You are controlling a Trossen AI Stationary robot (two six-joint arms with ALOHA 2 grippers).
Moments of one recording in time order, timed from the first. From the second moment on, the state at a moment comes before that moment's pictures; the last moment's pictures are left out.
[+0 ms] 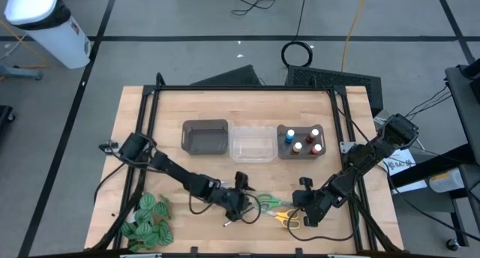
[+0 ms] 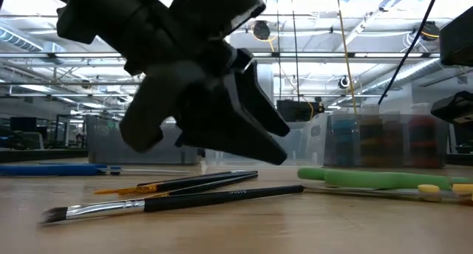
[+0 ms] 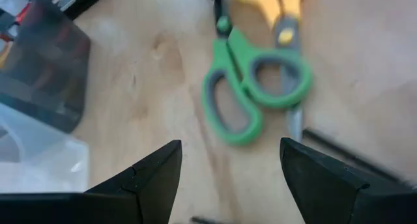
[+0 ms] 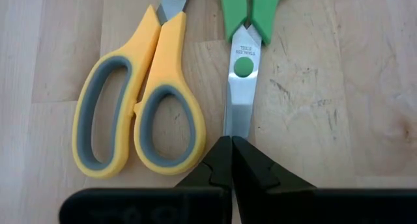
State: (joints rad) left arm -0.43 2.04 1.12 0.26 -0.38 0.26; right arm 0.77 1.53 0.63 -0.21 0.23 0.77
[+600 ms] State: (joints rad) left arm -0.45 2.12 1.12 0.37 -0.47 0.50; right arm 0.77 1.53 0.63 -0.20 0.24 0.77
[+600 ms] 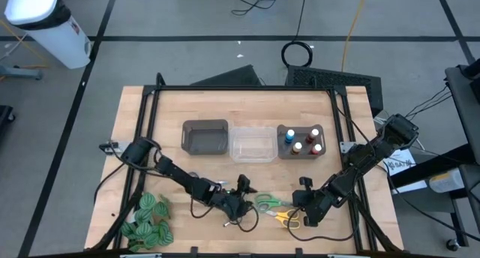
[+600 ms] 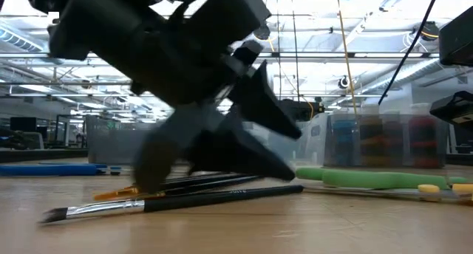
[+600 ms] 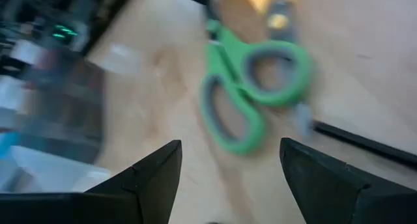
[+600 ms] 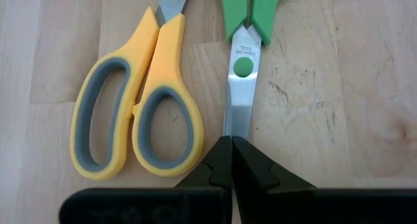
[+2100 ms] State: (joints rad) left arm -0.37 2.11 1.38 -0.02 -0.27 -0.27; right arm 0.76 1.53 0.63 -0.18 0.24 0.75
